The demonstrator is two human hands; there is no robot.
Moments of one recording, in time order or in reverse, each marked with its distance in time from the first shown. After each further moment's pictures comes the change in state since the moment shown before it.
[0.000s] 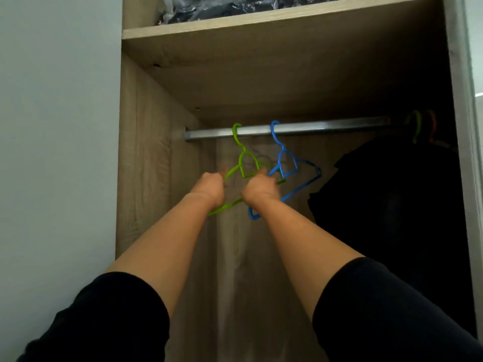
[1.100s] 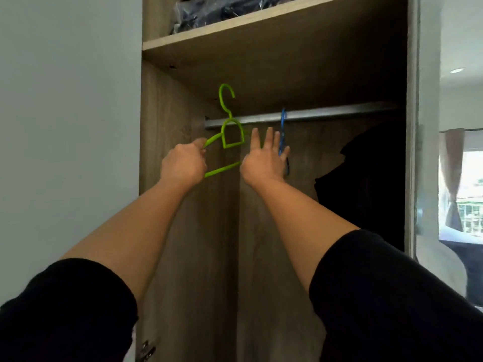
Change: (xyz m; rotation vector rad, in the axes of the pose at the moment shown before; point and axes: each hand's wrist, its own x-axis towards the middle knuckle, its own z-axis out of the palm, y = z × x) left_hand -0.087 0.020 -0.060 0.212 0.428 -0.126; right_hand -0.038 0.006 -0.056 -0.236 0.055 -0.419
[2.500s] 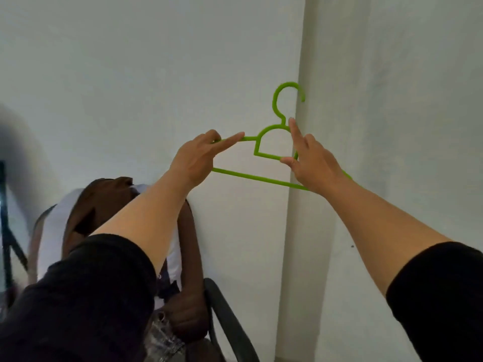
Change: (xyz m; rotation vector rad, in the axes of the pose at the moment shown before) left_hand -0.481 -0.003 -0.621 1.131 -0.149 -0.389; right_hand -0.440 -0.282 -0.245 0.948 -0.317 -1.113
